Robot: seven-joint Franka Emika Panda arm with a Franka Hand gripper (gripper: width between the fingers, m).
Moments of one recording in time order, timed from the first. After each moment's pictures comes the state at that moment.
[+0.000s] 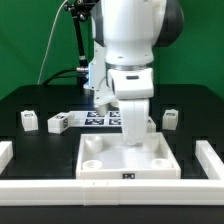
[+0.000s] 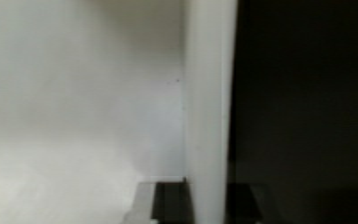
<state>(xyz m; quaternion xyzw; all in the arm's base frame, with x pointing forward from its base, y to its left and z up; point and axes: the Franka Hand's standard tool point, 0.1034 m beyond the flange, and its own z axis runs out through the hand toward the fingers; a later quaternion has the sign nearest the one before) 0.482 0.041 0.010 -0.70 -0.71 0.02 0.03</state>
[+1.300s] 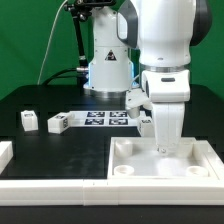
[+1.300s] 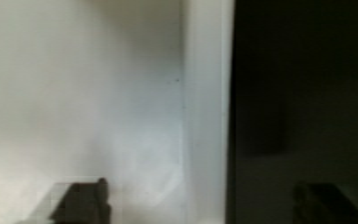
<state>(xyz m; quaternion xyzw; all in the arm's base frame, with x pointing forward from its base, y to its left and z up) 0.503 0.087 0.012 -0.72 -0.69 0.02 0.04</state>
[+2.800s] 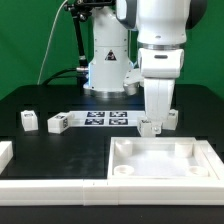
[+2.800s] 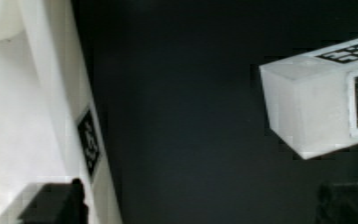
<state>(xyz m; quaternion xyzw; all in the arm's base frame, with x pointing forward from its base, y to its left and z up) 0.464 0.083 0.043 -0.78 -0.62 0.03 0.03</state>
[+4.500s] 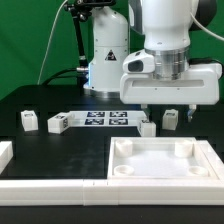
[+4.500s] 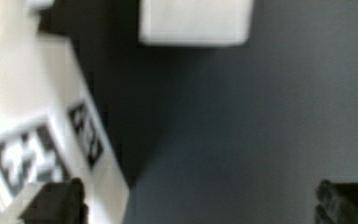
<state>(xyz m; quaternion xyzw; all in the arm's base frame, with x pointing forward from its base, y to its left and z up) 0.408 0.119 0.033 -0.98 0.19 0.07 0.04</state>
